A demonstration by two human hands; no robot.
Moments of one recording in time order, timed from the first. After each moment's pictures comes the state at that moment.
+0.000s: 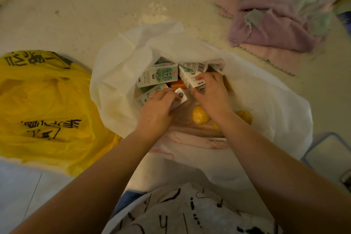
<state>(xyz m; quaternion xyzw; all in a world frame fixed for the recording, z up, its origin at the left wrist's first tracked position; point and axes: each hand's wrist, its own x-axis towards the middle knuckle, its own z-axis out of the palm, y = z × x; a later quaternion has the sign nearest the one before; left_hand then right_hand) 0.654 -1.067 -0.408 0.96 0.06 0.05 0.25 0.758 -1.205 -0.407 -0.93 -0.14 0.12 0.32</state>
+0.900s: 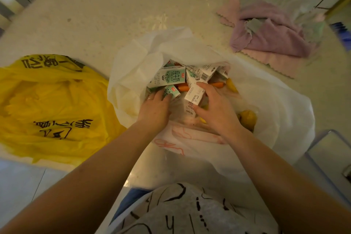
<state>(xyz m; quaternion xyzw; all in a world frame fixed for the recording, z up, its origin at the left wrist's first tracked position) 0.650 -1.039 -0.414 0.98 0.09 -0.12 0.09 0.714 -1.209 -0.385 -0.91 -0.23 0.12 0.31</state>
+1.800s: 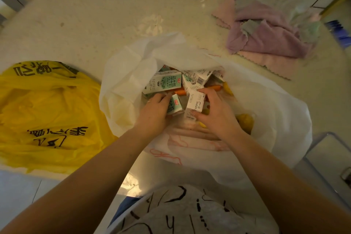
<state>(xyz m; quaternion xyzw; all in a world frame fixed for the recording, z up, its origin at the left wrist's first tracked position) 0.659 -1.038 -0.414 0.97 0.07 -0.07 0.21 0.721 -1.218 -0.389 -0.91 -0.19 0.16 0.34</state>
